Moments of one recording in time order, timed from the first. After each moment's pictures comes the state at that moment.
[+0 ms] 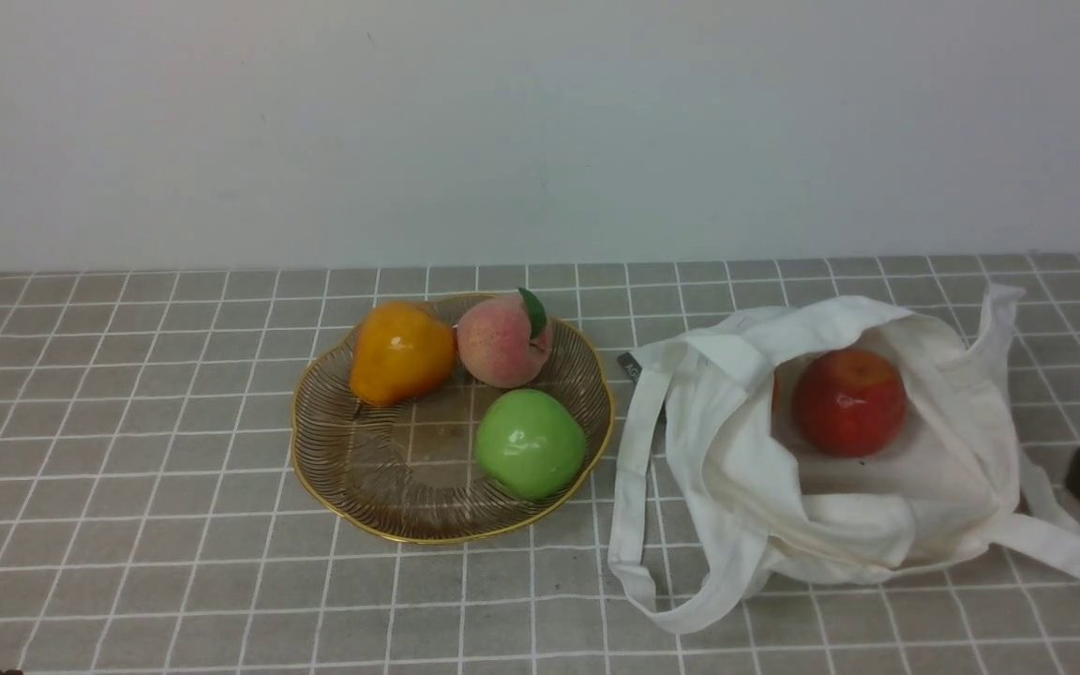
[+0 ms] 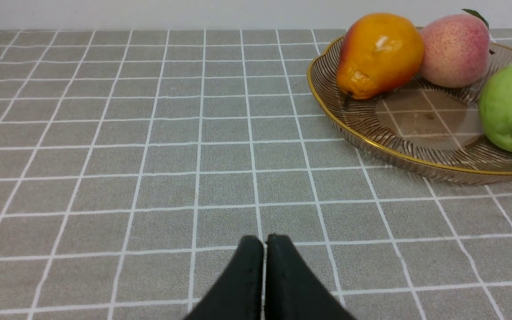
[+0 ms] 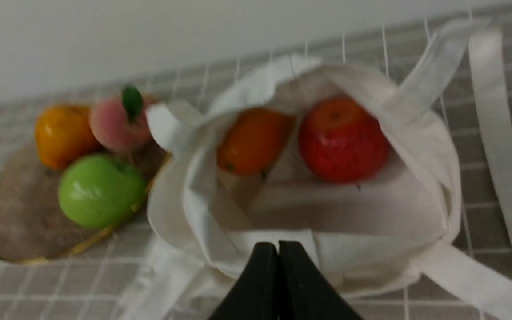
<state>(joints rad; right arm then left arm) 0.06 0.79 -0.49 0.60 0.52 -0.34 -0.07 -0.01 0.03 0.00 0.38 -0.05</state>
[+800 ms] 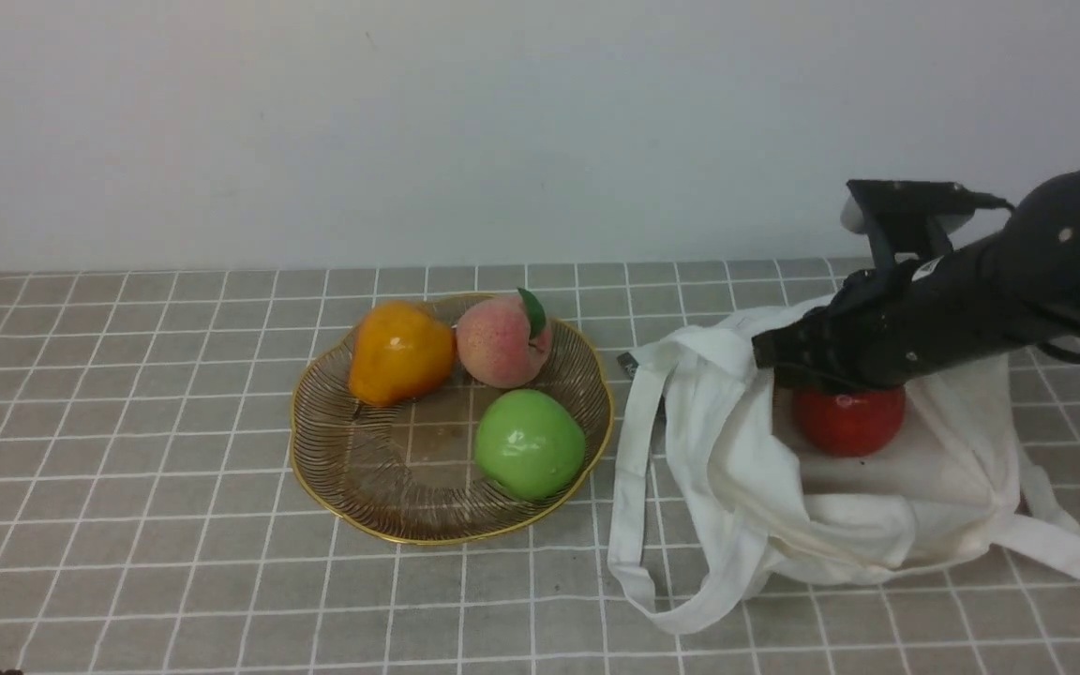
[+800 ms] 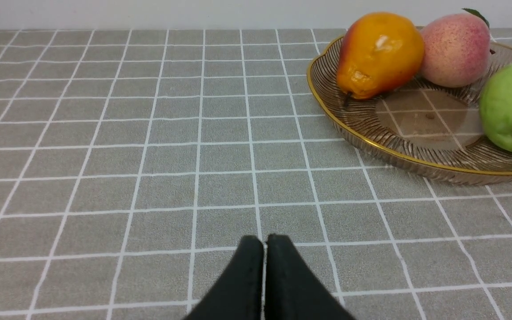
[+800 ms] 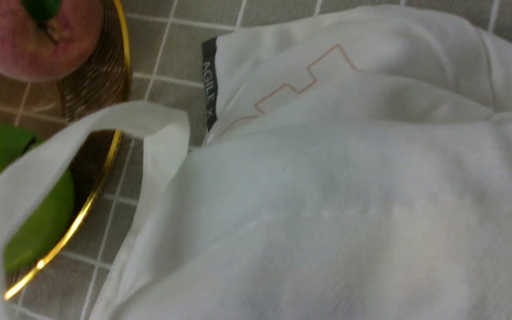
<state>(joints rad) 0.24 1.76 -1.12 0.53 0.53 -0.35 -0.07 -0.01 0.03 0.00 0.38 -0.05</state>
